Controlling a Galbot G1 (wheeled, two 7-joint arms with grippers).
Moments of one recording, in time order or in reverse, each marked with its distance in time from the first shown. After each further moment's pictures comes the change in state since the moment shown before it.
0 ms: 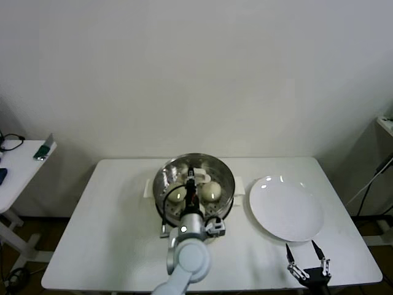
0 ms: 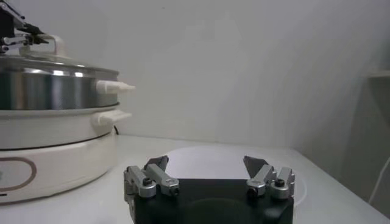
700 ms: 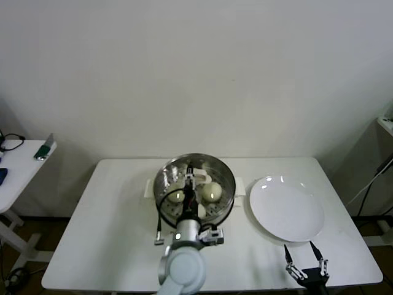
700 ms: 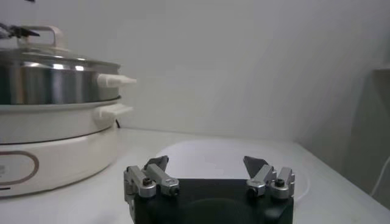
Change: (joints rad) left arm 0.051 0.072 0.036 -0.143 -0.099 -0.002 0.024; right arm 0.000 -0.003 -0.010 0.008 -0.005 -0.046 0.015
